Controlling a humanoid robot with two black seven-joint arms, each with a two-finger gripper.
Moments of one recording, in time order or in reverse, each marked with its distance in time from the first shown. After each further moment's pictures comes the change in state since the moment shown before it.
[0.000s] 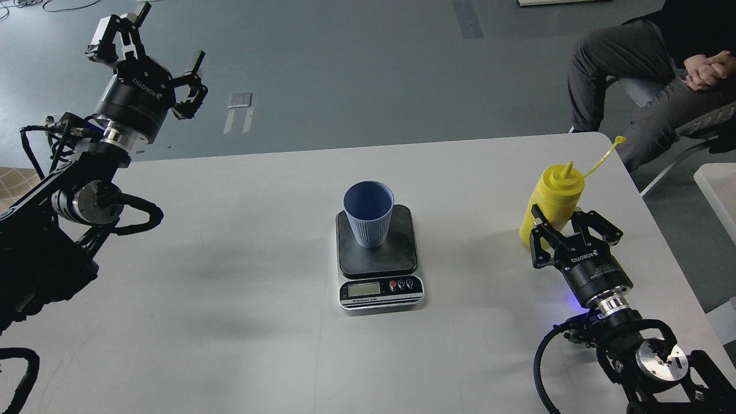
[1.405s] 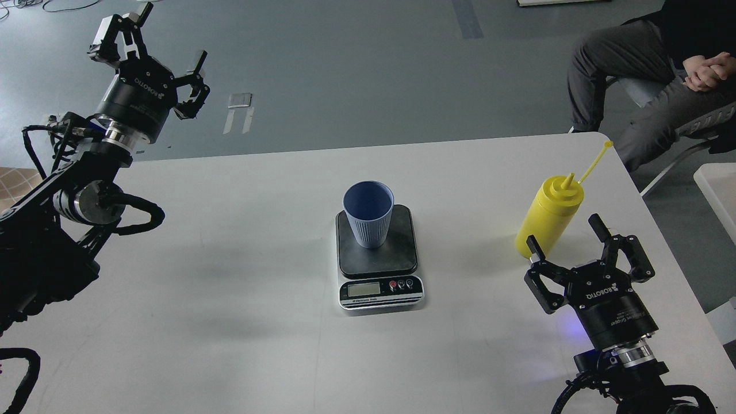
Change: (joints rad) left arm 0.000 -0.001 0.000 -0.006 0.000 0.000 0.000; right arm -0.352 0.000 -0.032 0.486 -0.012 0.027 0.012
